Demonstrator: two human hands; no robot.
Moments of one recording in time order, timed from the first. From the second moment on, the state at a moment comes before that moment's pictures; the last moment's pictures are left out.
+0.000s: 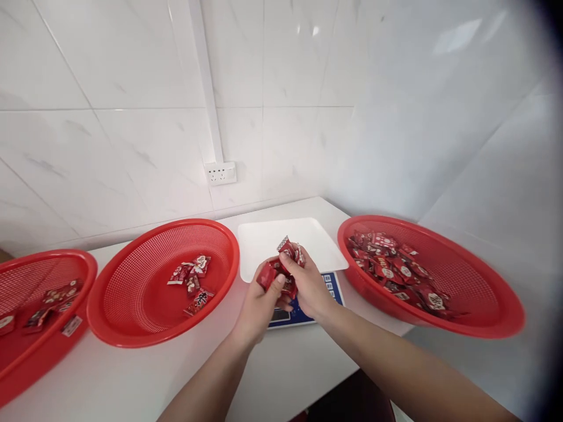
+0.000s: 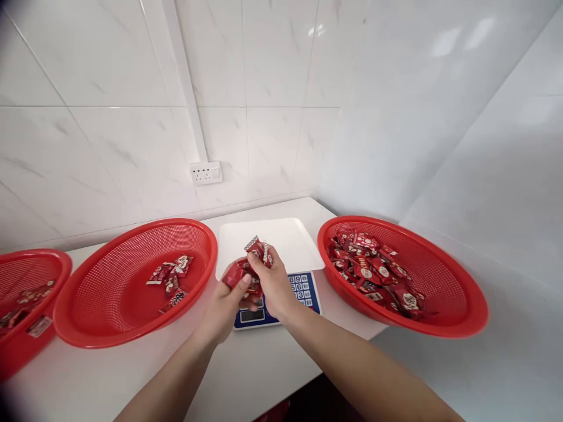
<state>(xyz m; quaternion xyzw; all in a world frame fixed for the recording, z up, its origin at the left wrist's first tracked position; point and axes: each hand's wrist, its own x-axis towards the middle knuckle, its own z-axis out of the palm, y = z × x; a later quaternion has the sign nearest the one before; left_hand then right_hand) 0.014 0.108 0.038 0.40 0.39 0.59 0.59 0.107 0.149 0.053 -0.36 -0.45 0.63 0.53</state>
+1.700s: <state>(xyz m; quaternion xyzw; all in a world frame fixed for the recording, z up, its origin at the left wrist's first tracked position) -0.025 0.113 0.059 0.37 0.39 0.63 0.56 0.147 0.157 0.062 -0.37 -0.70 0.50 0.35</state>
